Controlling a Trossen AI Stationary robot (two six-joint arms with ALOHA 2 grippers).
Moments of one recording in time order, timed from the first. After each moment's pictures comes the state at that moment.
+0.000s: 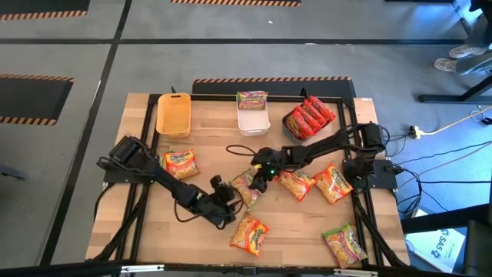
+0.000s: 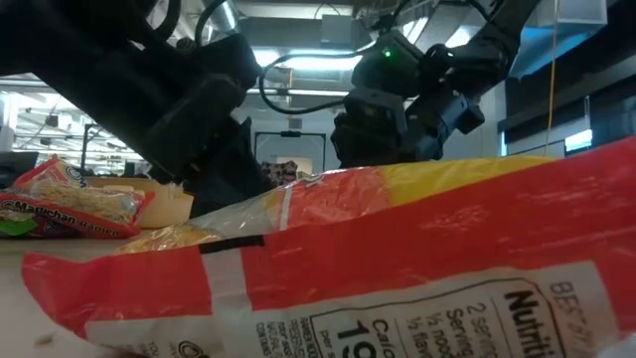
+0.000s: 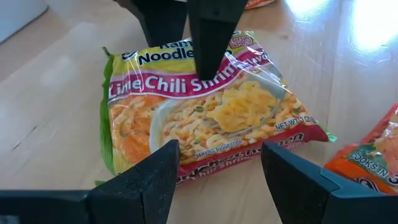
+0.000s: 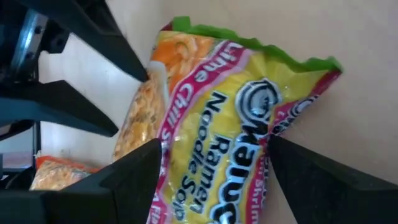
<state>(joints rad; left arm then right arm) -0.51 1.89 0.86 0.14 -0.72 -0.69 0.01 1.90 0.92 0.19 -0.34 0.66</state>
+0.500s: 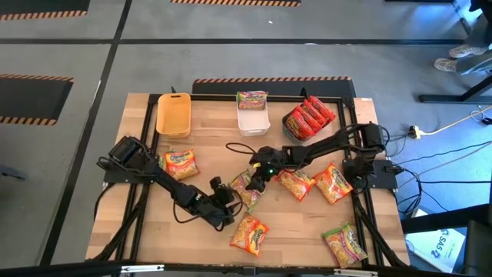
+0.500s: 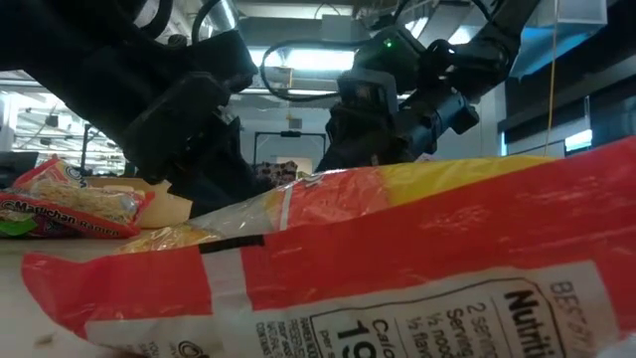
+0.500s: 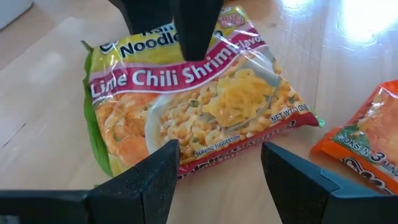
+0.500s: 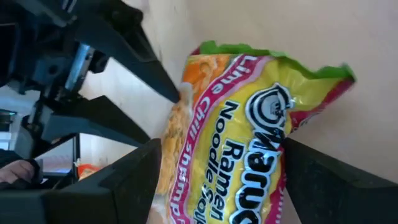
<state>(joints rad) -0.52 1.89 0.86 0.14 -0.70 -0.67 0.02 1.90 0.92 0.30 -0.39 0.74</state>
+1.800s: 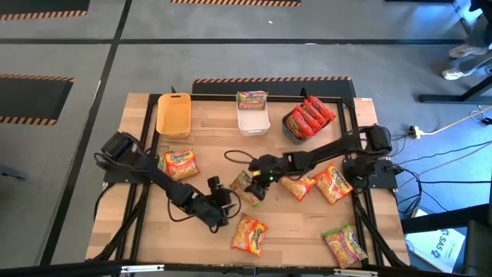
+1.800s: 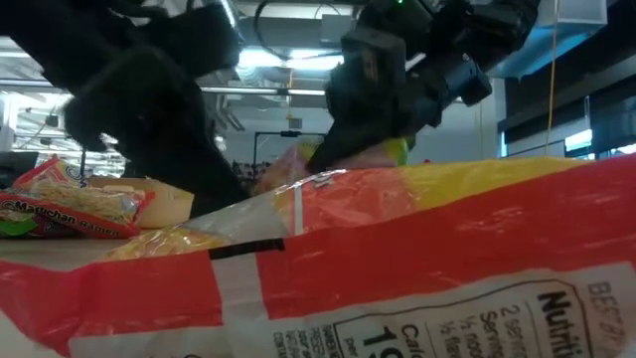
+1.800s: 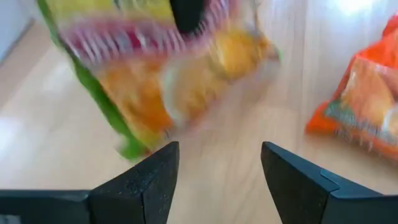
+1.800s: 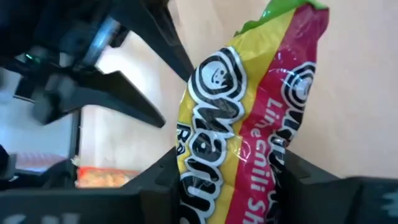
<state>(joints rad) -0.55 1.77 0.86 0.01 -0.66 -0.54 0.08 1.83 0.96 0.23 -0.23 0.64</state>
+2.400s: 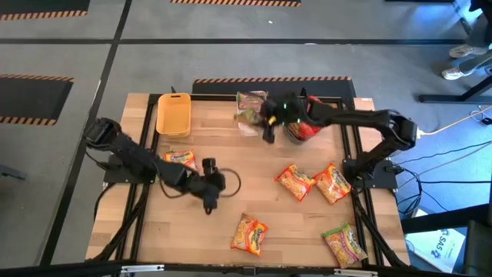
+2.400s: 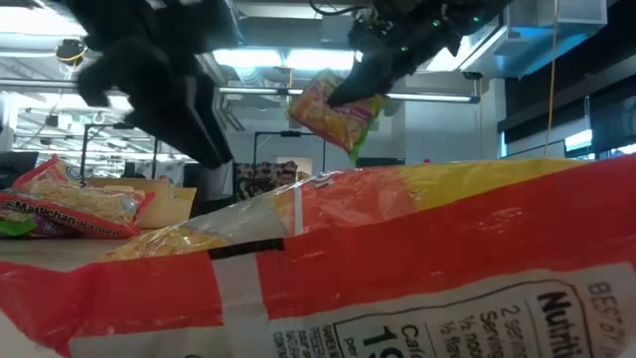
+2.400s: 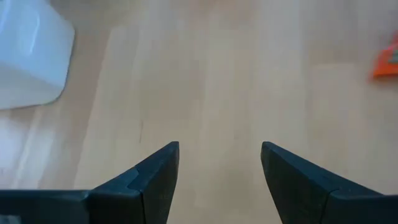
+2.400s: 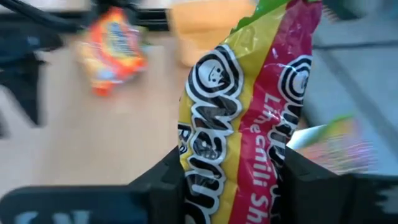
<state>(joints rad) -0.38 1.51 0.84 -0.33 -0.49 -0.26 -0.36 1.57 1.18 -0.15 -0.17 -0.20</state>
